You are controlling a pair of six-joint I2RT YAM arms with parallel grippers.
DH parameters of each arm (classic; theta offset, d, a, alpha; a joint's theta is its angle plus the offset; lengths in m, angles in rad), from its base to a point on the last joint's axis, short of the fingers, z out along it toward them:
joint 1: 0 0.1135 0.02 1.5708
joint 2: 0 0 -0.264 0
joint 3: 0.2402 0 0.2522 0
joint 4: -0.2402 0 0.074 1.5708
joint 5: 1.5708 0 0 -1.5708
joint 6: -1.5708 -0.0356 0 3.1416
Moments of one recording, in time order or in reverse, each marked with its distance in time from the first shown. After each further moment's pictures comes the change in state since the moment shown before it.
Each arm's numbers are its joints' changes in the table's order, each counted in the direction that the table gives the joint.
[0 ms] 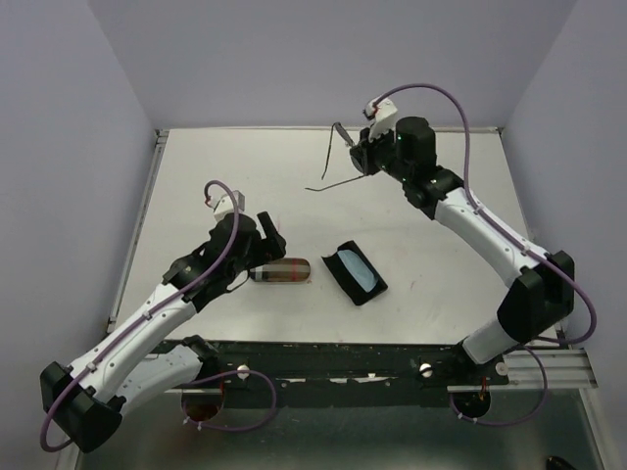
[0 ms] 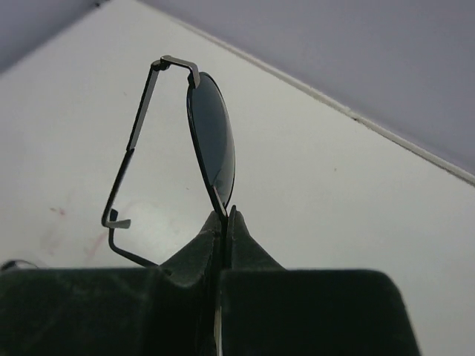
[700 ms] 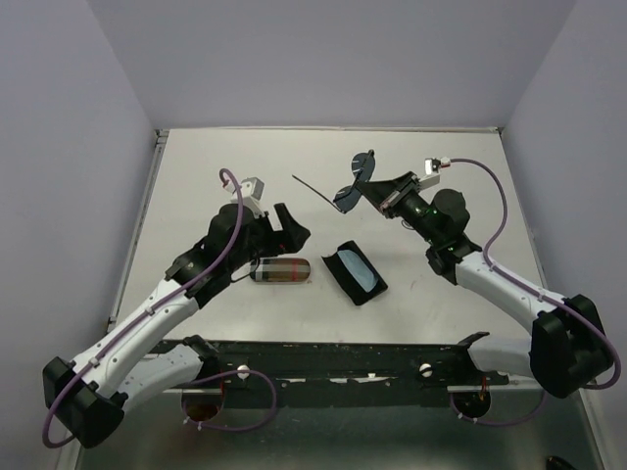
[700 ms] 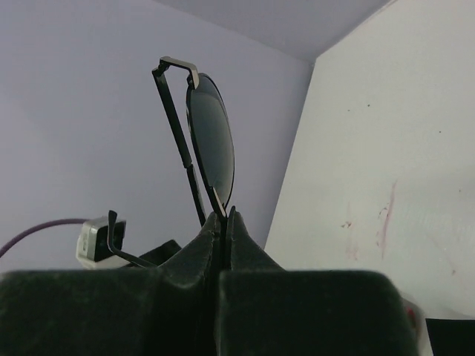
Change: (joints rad) left arm 0.001 0.053 -0.012 0.233 0.249 -0.096; right arm -0.047 0.355 -0.715 0.723 -0.078 -1.341
